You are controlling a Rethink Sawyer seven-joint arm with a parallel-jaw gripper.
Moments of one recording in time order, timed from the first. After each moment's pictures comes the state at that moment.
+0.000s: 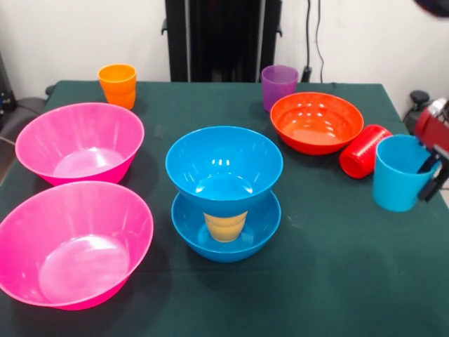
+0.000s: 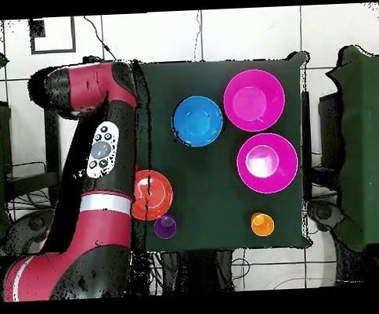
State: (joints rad) arm 0.27 -0.13 -0.43 0.72 0.27 1.09 2.76
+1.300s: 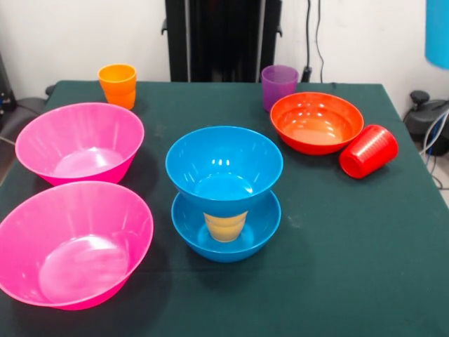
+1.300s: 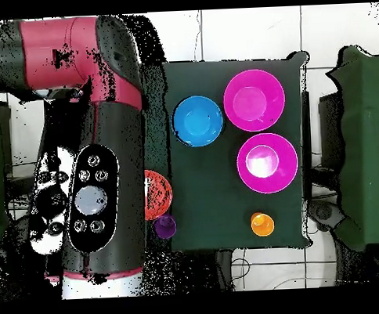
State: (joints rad) arm 0.22 -0.50 -0.42 0.76 0.25 1.20 2.46
